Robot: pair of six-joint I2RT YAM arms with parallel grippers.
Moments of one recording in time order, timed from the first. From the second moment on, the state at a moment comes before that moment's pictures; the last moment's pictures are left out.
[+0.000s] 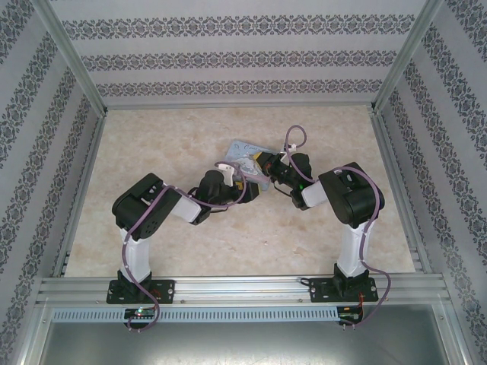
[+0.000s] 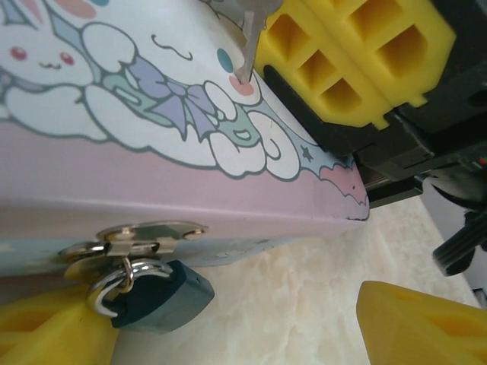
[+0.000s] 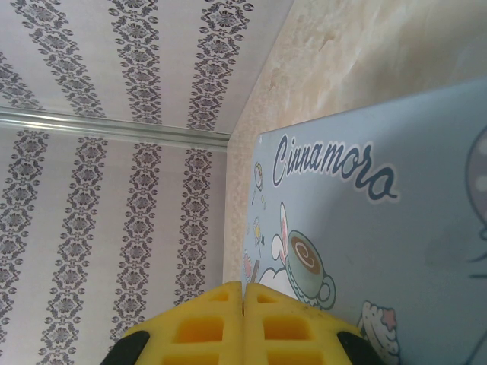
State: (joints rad) left arm -0.61 1.97 0.74 0.86 0.34 -0.70; right arm 0.37 1.99 0.74 1.09 -0.46 1.33
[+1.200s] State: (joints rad) left arm -0.61 2.02 0.69 1.01 0.26 -0.90; right arm 0.37 1.99 0.74 1.09 -0.46 1.33
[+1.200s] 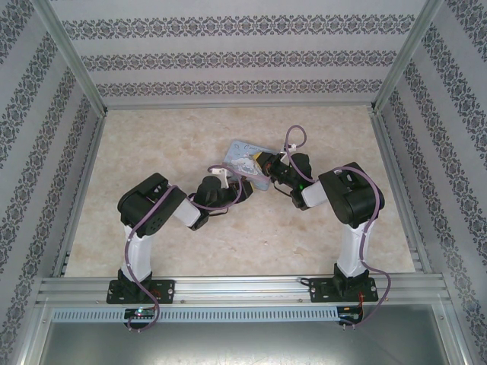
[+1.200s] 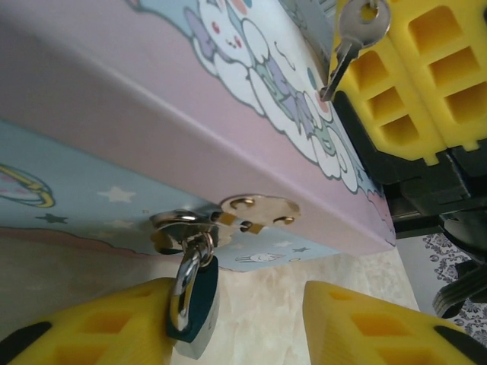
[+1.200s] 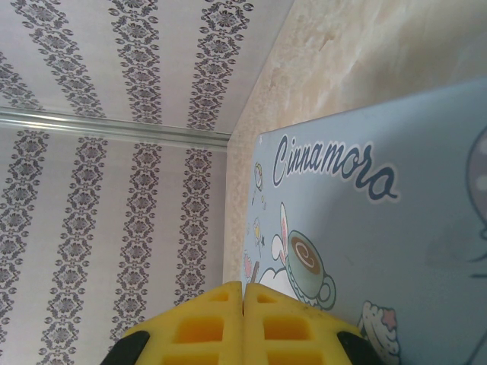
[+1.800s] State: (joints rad) left arm -0.61 2.05 0.71 1.01 0.22 -0.90; right arm 0.37 1.99 0.74 1.09 -0.46 1.33
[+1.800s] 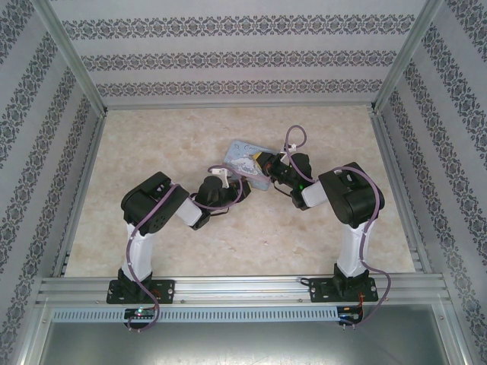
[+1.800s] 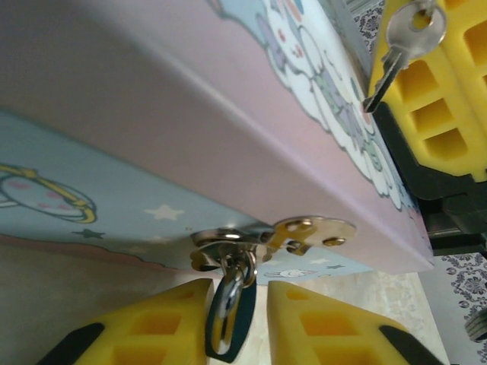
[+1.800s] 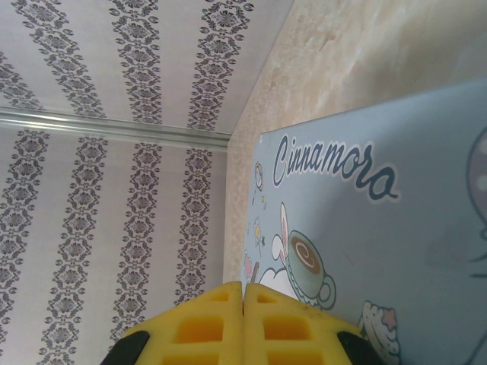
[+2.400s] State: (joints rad) left arm -0.56 2.03 0.68 1.01 0.24 -0.97; right arm 0.36 1.74 0.66 1.00 -0.51 1.33
